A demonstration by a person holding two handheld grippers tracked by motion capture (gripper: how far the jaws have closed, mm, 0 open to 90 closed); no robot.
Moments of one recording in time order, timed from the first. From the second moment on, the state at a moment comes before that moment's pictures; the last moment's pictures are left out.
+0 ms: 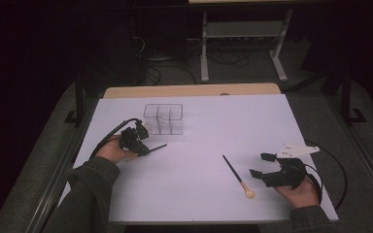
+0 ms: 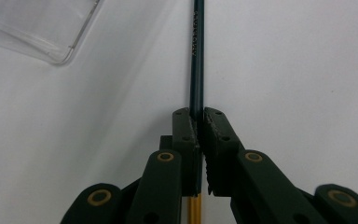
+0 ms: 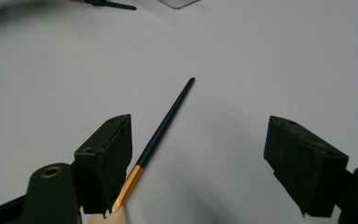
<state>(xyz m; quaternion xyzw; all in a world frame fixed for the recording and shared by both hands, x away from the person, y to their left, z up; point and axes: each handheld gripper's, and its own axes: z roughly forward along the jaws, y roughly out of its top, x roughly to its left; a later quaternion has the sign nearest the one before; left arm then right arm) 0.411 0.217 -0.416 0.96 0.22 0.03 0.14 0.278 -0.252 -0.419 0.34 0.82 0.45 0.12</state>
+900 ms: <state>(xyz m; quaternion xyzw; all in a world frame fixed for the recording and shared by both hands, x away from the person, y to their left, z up) 0.369 0.220 -0.370 0.96 0.18 0.04 0.21 0.277 -0.229 -0.400 0.31 0.84 0.44 0.10</state>
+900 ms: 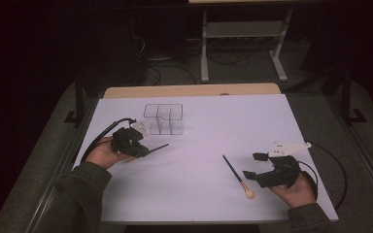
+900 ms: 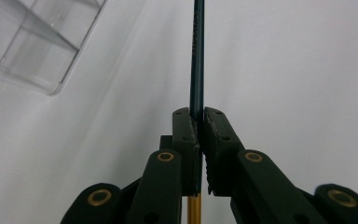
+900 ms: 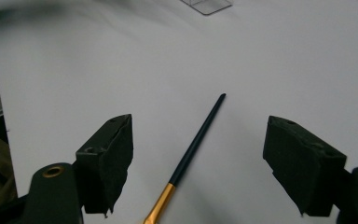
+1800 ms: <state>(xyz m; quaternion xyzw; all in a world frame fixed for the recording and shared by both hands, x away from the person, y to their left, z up) 0.324 0.200 -0.342 0.96 0.10 0.05 0.26 0.283 -0.184 -0.365 0.24 0.87 0.43 0.07</state>
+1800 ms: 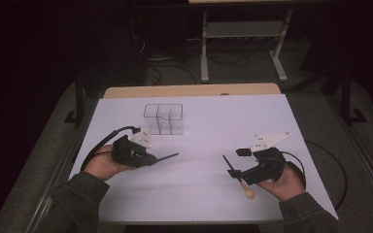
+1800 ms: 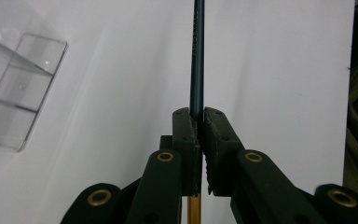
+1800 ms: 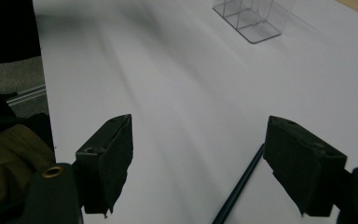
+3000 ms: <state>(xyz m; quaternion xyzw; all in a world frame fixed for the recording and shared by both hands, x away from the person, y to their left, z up) 0.300 0.135 -0.339 0.96 0.00 0.02 0.29 0.299 -0.118 -0.348 0.13 0.90 0.40 0.00</state>
